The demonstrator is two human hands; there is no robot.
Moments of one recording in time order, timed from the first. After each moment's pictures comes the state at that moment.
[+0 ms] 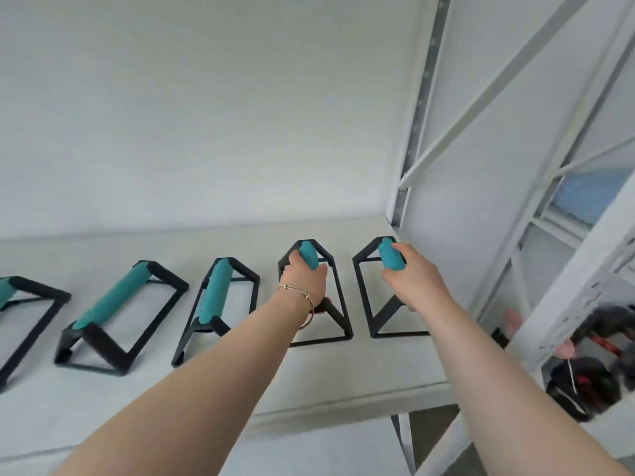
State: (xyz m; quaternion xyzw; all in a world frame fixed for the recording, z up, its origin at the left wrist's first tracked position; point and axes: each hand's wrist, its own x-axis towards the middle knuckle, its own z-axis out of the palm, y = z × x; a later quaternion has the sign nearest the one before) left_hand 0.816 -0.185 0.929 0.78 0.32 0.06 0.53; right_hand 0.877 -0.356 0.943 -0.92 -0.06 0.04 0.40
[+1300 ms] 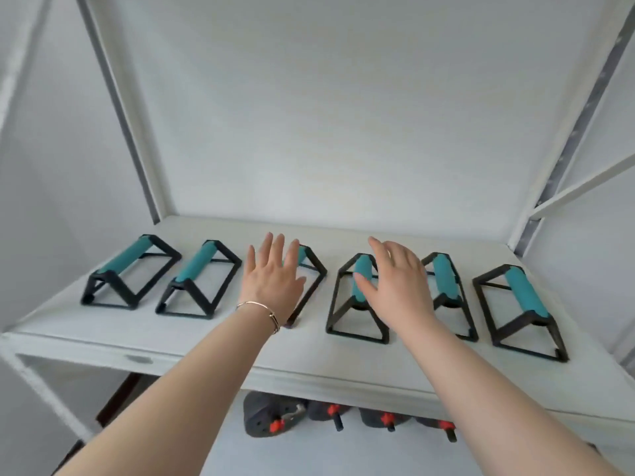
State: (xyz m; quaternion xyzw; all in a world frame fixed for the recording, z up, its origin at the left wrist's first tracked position) left_hand 0.596 0.008 0.942 0.94 0.28 0.17 -0.05; right_hand 0.729 -0.165 0.940 -0.86 -0.40 -0.25 0.22
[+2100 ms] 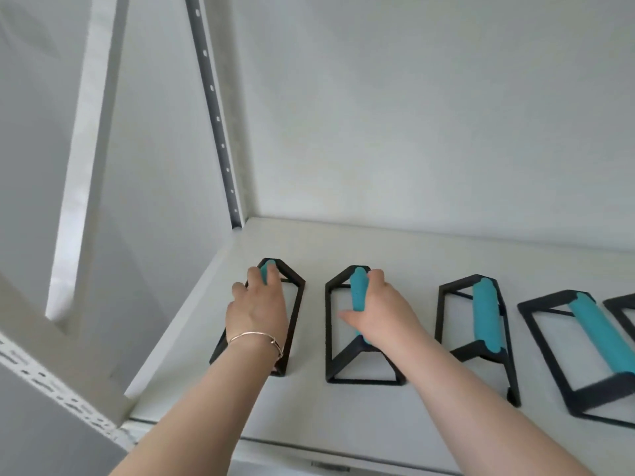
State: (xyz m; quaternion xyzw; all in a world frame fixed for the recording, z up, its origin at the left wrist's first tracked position) left_hand 0.477 0.342 0.895 0.90 0.44 0.08 0.01; right_hand 0.593 0.194 0.922 -0.92 -0.30 0.10 0.21
